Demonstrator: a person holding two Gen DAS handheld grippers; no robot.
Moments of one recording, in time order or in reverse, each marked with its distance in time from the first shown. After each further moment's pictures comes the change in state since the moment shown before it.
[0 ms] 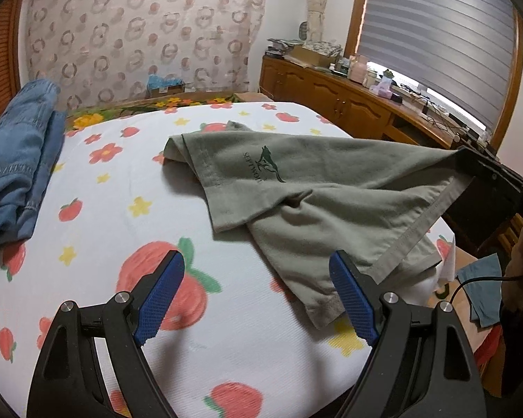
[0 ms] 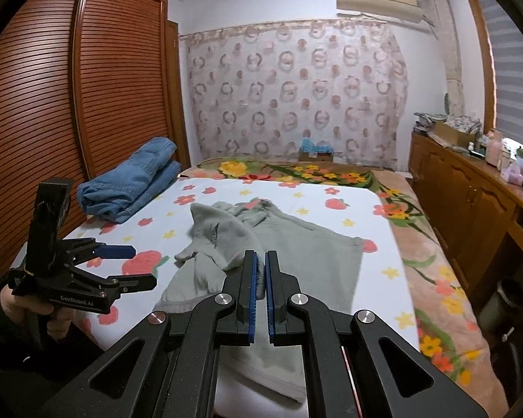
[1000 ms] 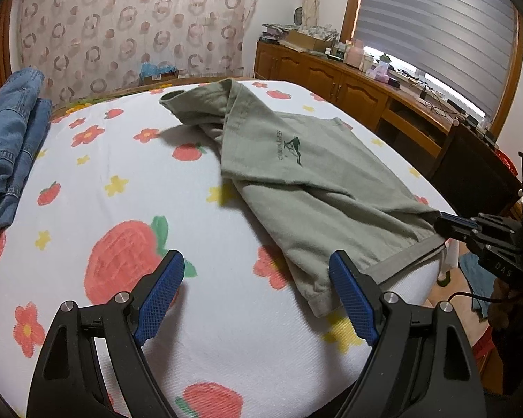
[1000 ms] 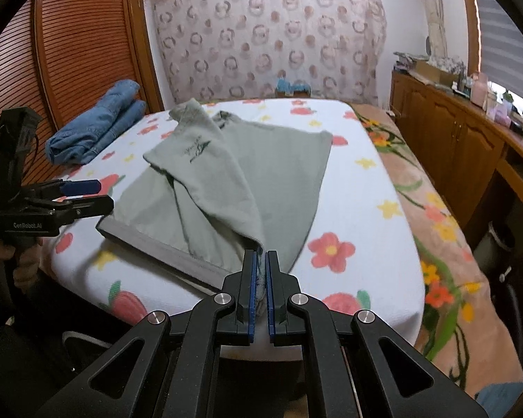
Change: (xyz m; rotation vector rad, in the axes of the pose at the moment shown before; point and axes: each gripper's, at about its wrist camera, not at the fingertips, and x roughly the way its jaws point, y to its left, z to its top) left arm 0.023 -0.010 -0.013 0.009 0.062 -0.007; right arm 0.029 -0.006 -0.018 0.090 0.234 -0.051
